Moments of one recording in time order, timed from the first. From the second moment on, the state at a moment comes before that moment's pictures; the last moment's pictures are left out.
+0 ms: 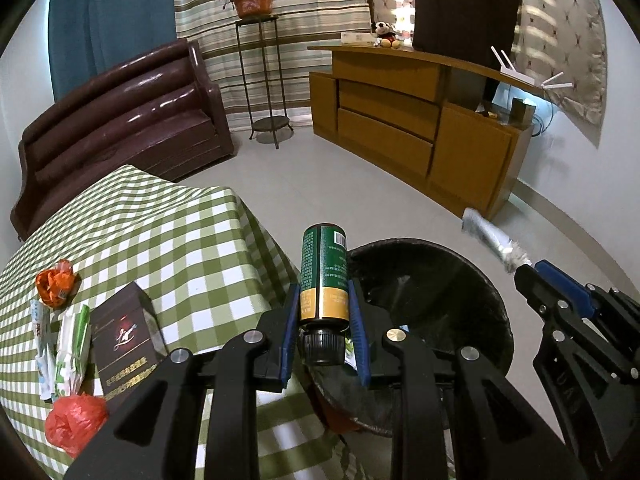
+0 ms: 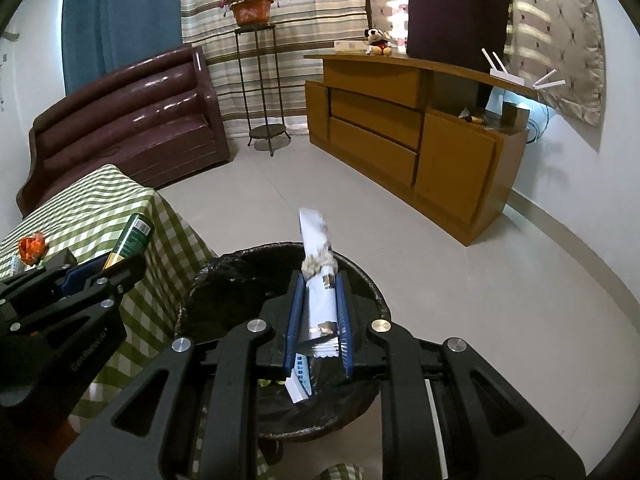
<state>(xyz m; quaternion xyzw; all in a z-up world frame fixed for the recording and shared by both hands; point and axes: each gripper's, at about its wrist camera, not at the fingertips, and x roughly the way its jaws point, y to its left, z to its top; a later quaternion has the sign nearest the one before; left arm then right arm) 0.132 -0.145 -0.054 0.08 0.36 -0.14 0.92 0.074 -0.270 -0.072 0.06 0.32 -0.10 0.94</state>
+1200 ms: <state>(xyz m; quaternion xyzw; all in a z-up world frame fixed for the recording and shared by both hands) 0.068 -0.027 -0.035 0.06 0.37 -0.06 0.93 0.046 -0.195 -0.056 0.04 0.33 -0.02 0.94</state>
